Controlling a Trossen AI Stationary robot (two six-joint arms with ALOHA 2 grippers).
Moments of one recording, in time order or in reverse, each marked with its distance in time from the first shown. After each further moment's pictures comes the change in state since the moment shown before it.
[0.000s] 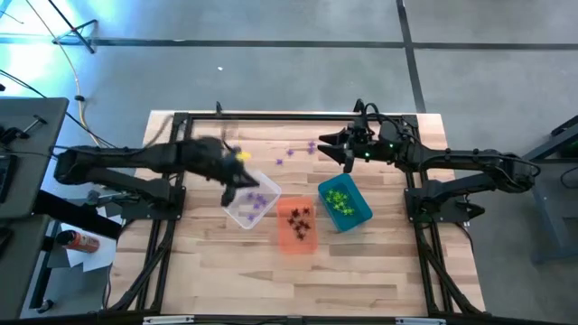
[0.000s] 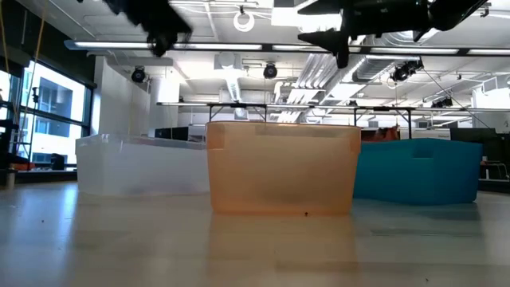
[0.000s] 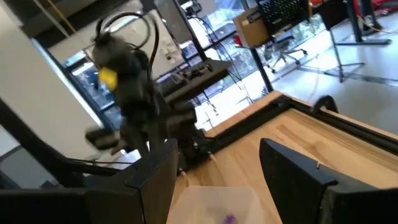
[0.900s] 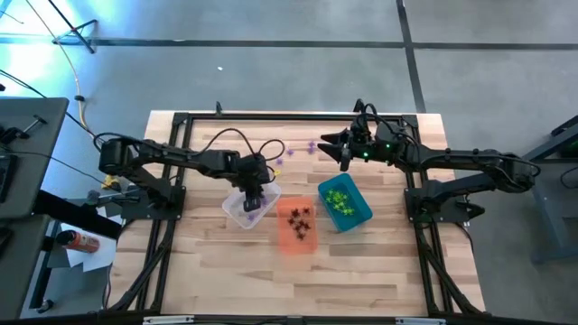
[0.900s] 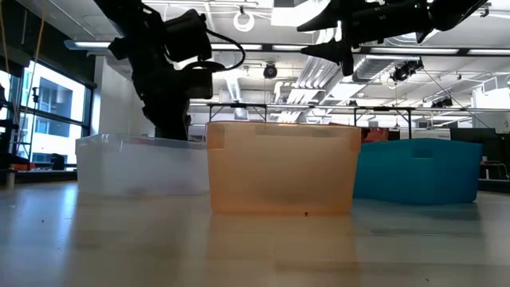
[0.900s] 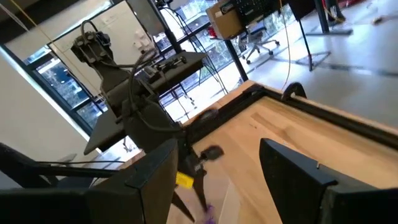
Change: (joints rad) left arm 0.054 0.514 0.000 -0.075 -0.055 0.111; right arm 0.000 0.000 0.000 -0.088 0.089 0.000
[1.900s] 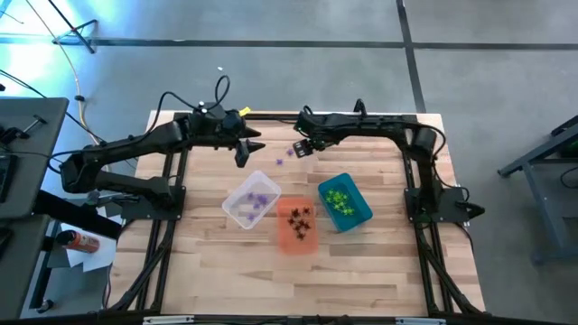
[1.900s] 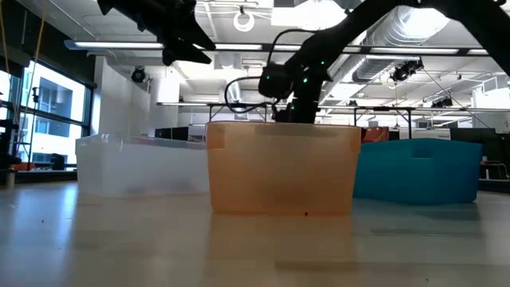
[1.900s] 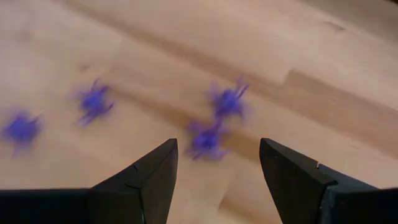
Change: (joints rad) left arm 0.267 -0.412 0.106 0.096 0.001 -0.047; right arm -0.144 0.911 0.803 -1.069 0.225 0.170
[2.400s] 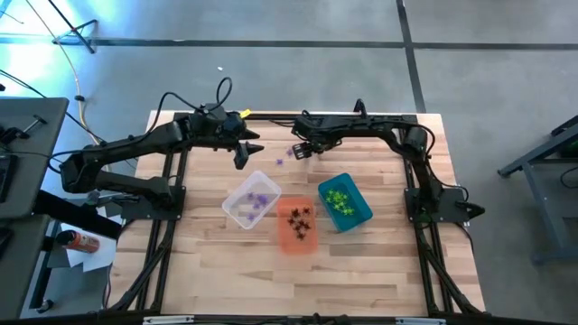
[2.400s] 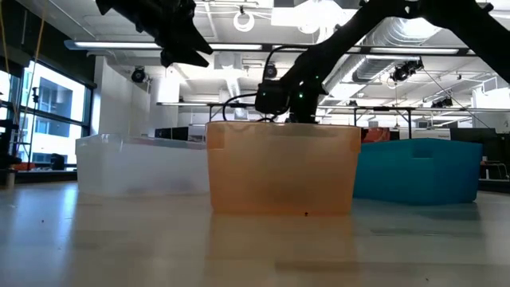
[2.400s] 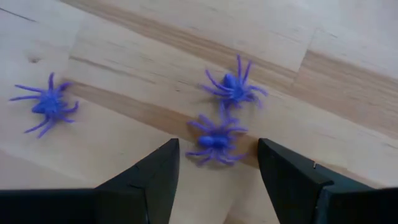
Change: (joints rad) left arm -0.001 0.000 -0.001 -0.042 -0.001 0.036; right arm -0.012 0.096 0.023 0.001 0.000 0.058
